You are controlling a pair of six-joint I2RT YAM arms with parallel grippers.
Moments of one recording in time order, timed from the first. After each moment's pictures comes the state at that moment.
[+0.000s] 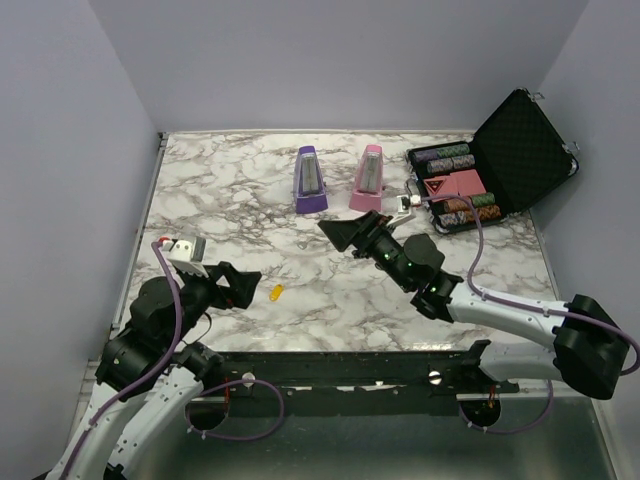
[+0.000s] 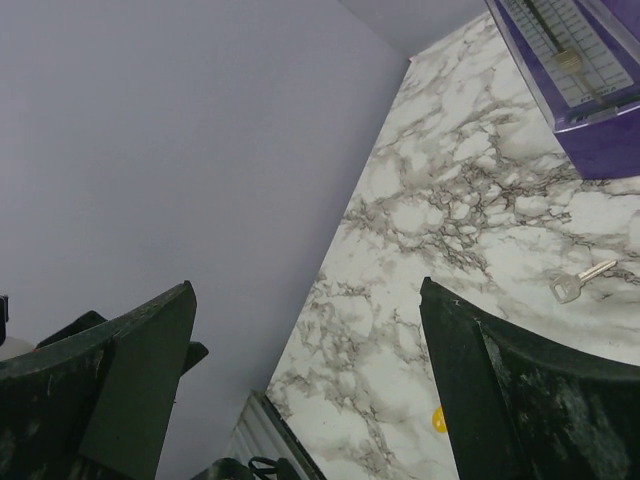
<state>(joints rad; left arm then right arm) -0.55 0.27 0.73 -0.70 -0.07 -0.43 0.91 1.23 0.61 0.69 0.21 0.89</state>
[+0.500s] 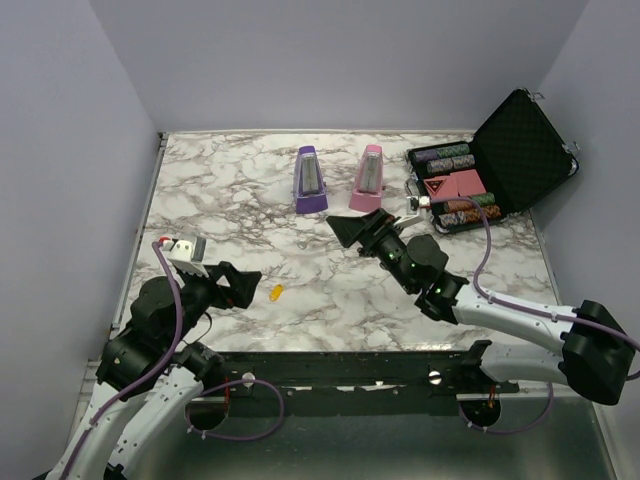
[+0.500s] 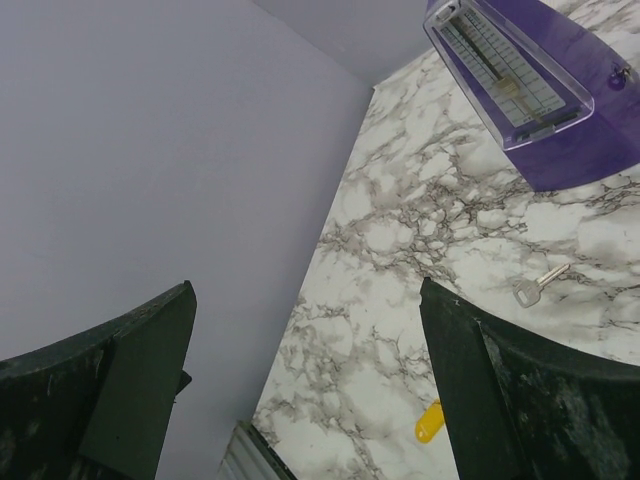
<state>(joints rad) -0.55 0.27 0.73 -0.70 -0.07 -0.42 0.91 1.18 0.60 0.64 0.32 0.90</state>
